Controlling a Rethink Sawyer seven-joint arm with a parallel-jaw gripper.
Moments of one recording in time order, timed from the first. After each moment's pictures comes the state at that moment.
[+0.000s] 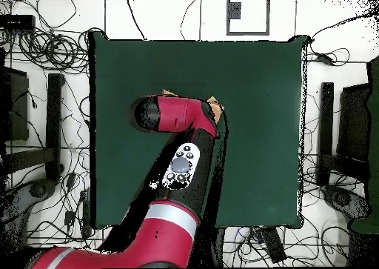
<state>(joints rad) 0.19 -0.29 -0.39 1.25 0.12 0.53 1.88</state>
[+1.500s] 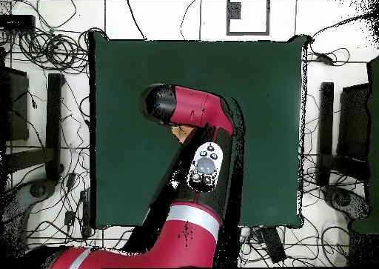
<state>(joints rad) 0.12 -0.34 -0.34 1.25 0.22 0.62 1.88</state>
